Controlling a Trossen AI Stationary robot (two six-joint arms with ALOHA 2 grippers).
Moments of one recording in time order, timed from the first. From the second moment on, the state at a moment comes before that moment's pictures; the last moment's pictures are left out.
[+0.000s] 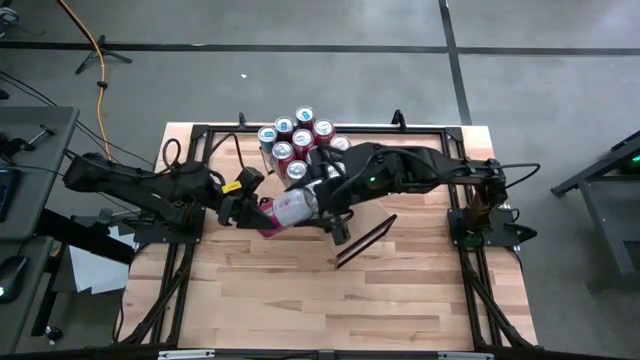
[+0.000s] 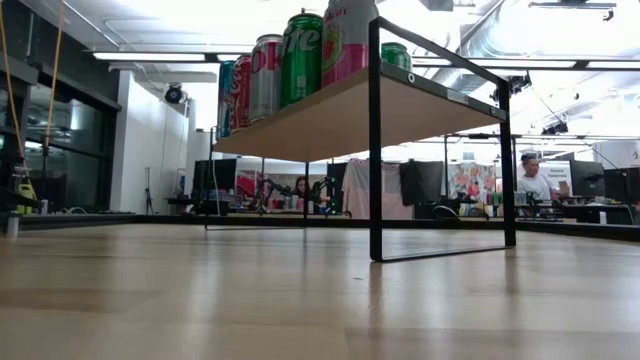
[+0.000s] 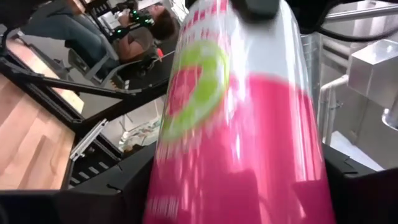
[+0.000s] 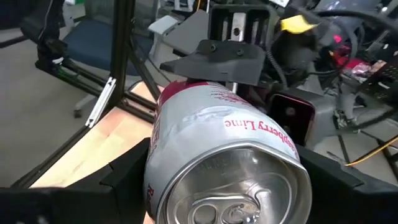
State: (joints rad) left arm -0.18 1.03 0.86 0.37 0.21 -1.15; right arm 0.17 1.87 2.31 -0.78 -0.01 -0.38
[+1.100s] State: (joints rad) left arm -0.22 0.78 0.86 -0.08 -0.21 -0.60; right arm 0.10 1.84 2.35 -1.06 -0.04 -0.01
